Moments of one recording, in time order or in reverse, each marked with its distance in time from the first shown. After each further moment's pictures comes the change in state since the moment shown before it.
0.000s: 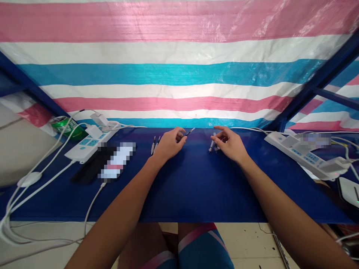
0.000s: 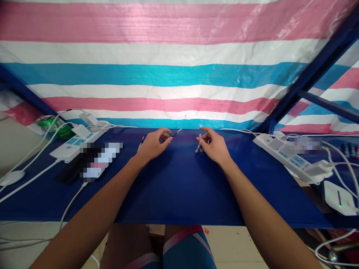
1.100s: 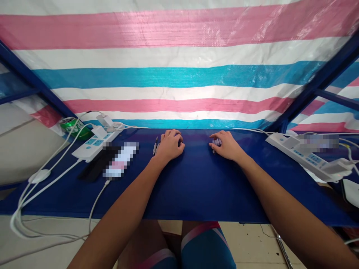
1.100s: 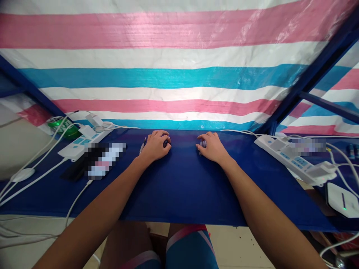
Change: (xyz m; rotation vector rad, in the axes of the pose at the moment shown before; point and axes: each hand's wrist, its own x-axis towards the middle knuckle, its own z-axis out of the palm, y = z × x) left_hand -0.010 -0.016 0.012 0.460 -0.026 -0.002; right_hand 0.014 0.036 0.007 -0.435 -0.211 -0.163
